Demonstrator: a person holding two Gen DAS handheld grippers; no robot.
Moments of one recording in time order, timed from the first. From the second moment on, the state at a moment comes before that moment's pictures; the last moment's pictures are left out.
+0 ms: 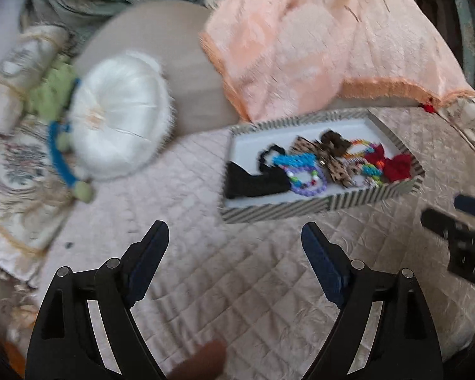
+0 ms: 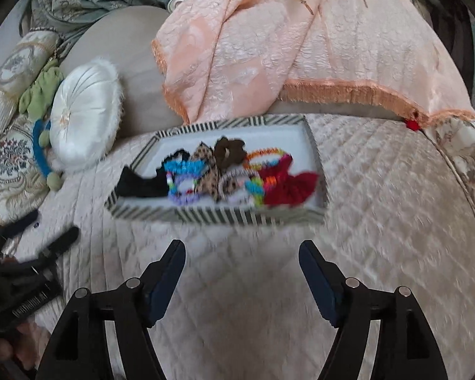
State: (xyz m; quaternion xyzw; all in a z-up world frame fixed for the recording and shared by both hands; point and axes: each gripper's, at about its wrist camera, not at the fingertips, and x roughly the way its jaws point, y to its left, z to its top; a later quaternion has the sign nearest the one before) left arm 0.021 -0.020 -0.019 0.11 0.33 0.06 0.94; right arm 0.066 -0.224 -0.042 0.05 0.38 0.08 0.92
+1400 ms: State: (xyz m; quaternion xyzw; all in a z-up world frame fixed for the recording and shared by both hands) left arm 0.023 -0.021 0.000 0.03 0.37 -0.02 0.93; right arm 0.048 -0.219 -0.034 0.02 0.35 0.06 0.93
